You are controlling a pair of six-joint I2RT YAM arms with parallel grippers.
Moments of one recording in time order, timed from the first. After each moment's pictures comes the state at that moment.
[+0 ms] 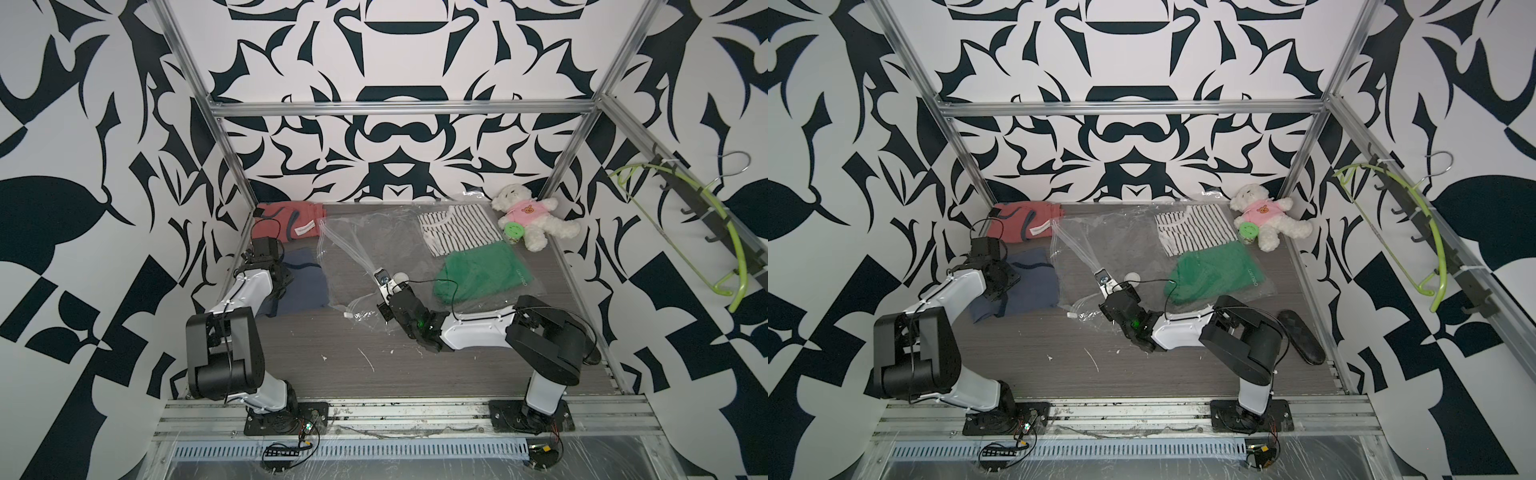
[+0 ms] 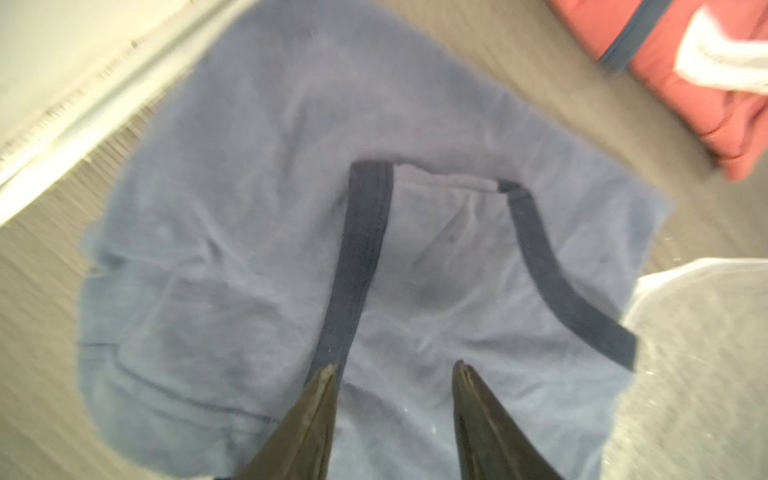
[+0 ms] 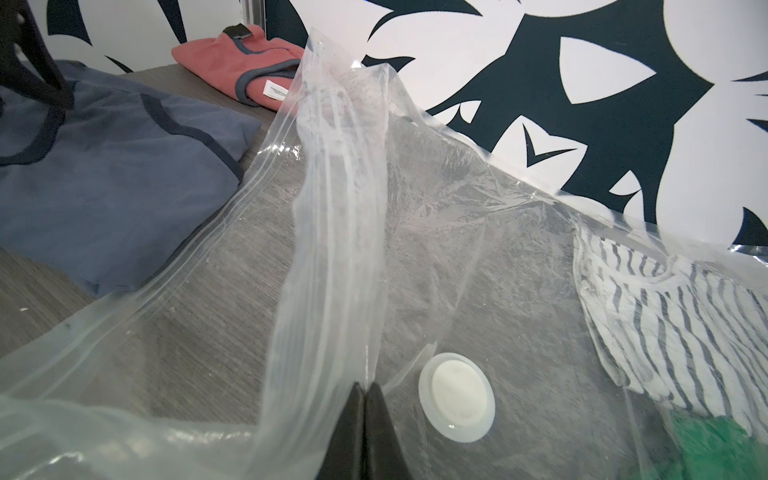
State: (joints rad) left arm 0.14 1.51 0.94 -0.49 -0.14 -0.63; right arm 1.03 1.79 0.87 0.52 0.51 0.02
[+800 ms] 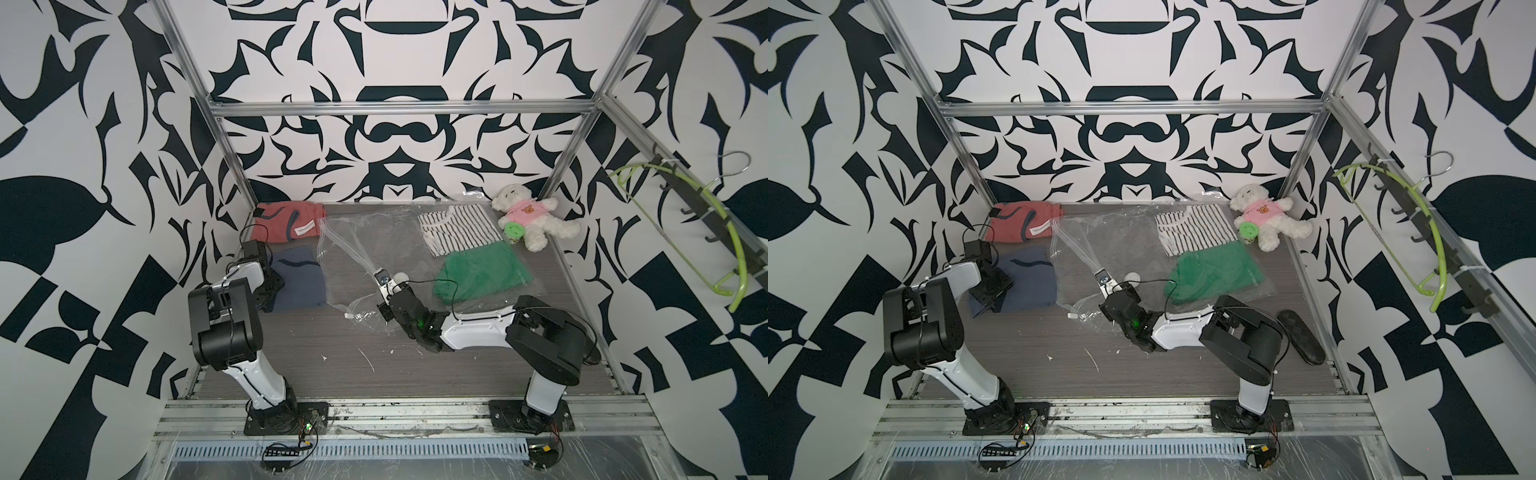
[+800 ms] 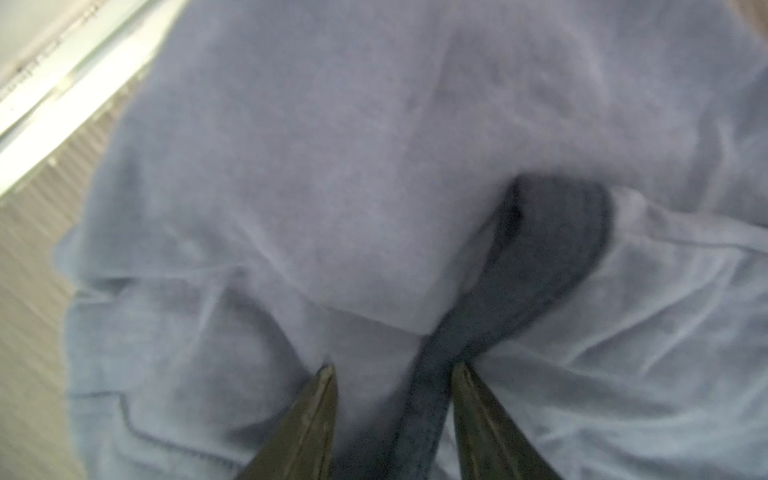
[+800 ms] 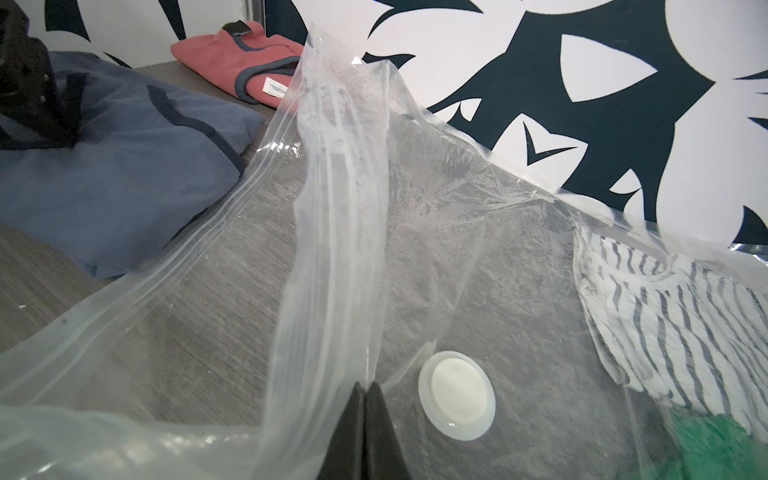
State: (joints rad) left arm 0.26 1.75 1.04 -0.51 -0.09 -0.59; right arm 1.03 1.79 0.87 0.51 0.51 0.02
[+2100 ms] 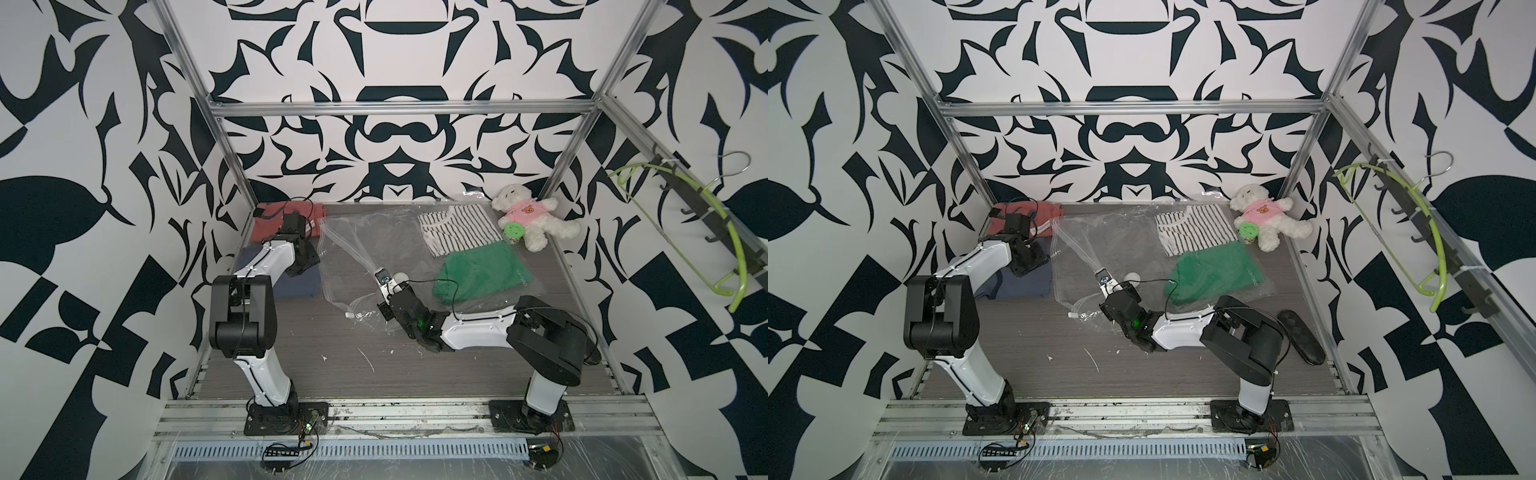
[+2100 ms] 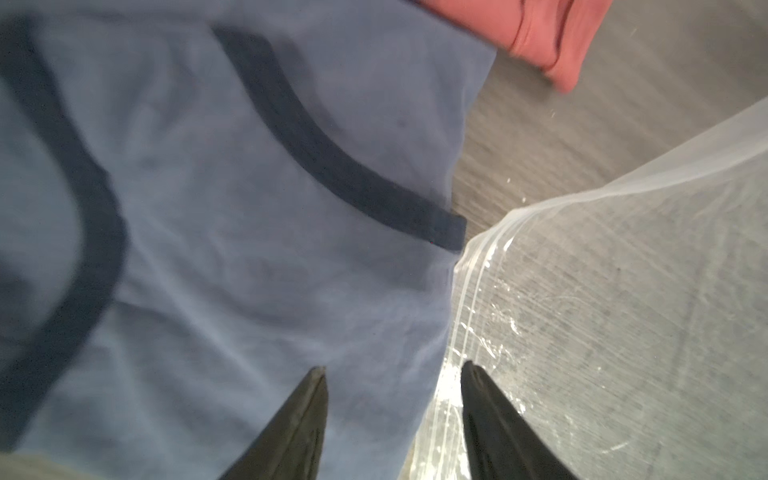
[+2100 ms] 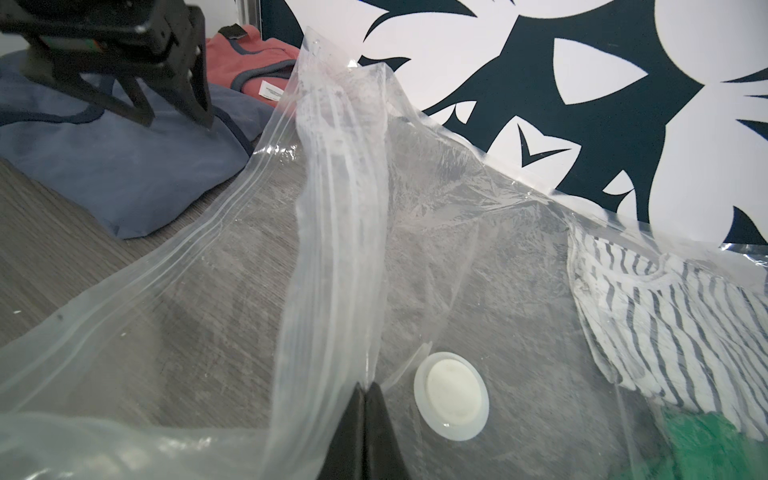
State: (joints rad) left arm -0.05 1.80 1.26 -0.60 -0.05 -0.55; right arm 1.03 1.79 0.87 0.51 0.52 0.02
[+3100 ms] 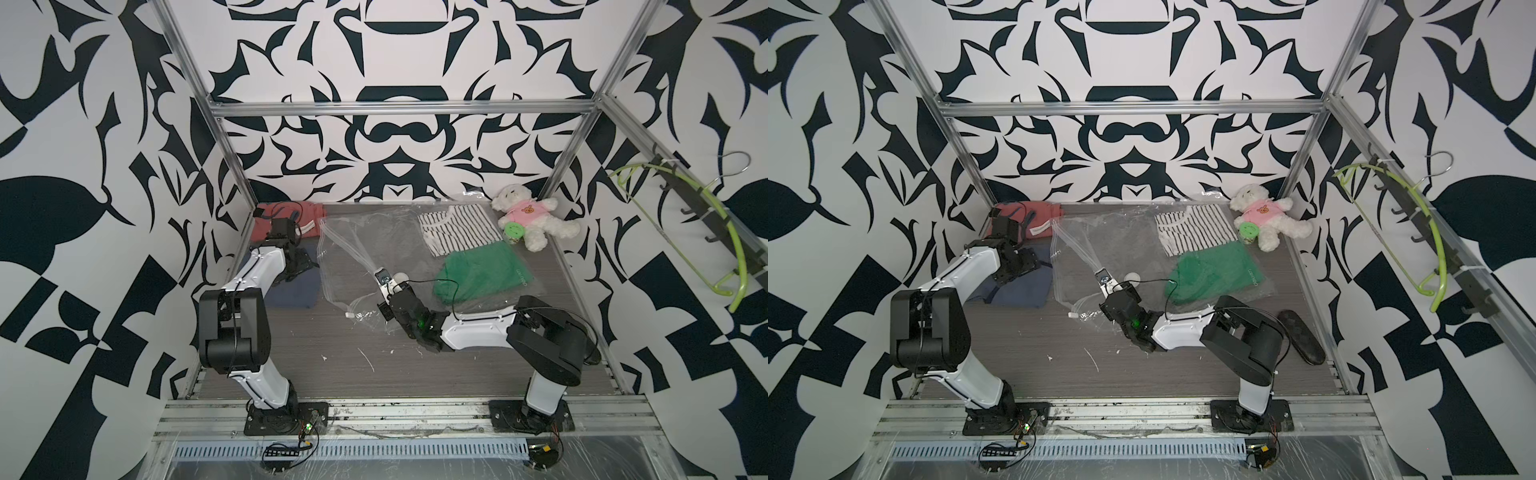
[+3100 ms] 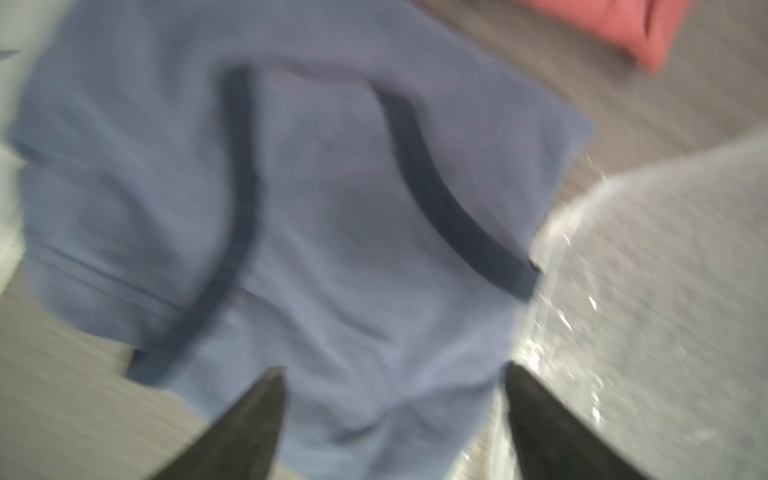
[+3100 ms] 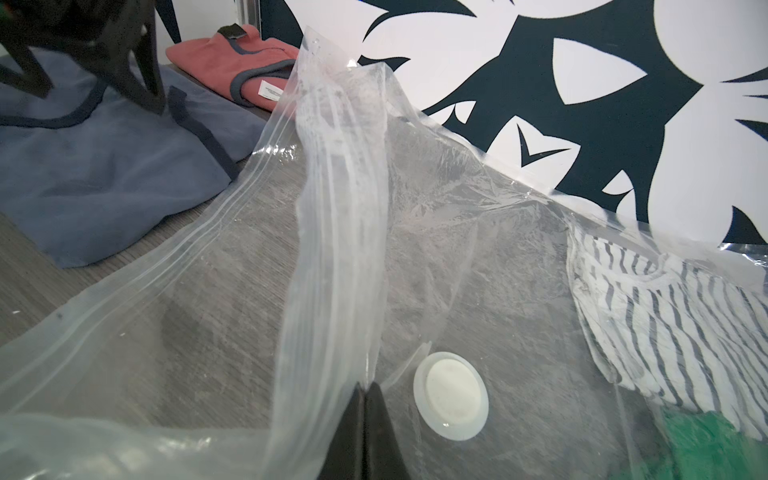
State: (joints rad) left arm 0.04 1.67 1.20 -0.67 -0.15 -0.45; right arm 1.03 1.79 0.87 0.51 0.52 0.02
